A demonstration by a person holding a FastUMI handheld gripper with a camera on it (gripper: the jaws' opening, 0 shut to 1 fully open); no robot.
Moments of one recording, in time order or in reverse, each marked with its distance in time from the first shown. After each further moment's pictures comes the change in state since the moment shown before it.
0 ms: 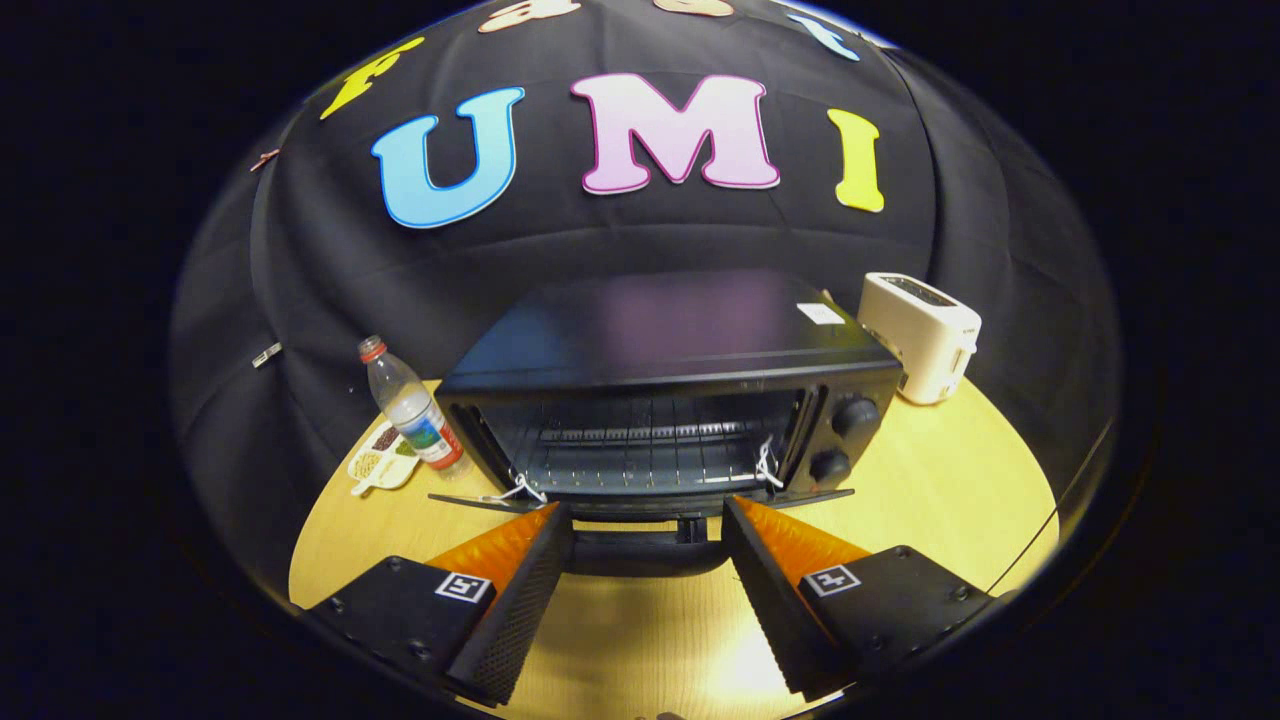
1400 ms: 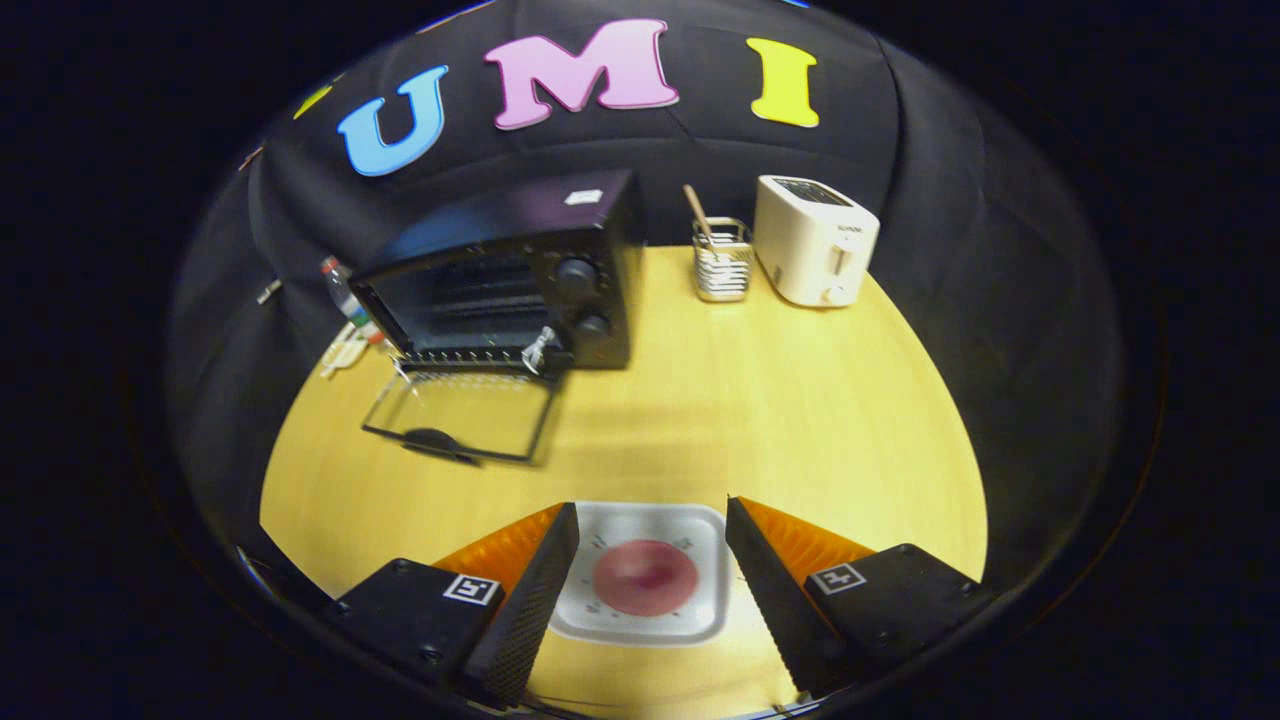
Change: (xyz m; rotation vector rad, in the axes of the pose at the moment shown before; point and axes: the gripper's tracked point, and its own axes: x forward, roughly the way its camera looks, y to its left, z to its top) arm -0.093 -0.257 -0.077 -0.065 0.300 -0.004
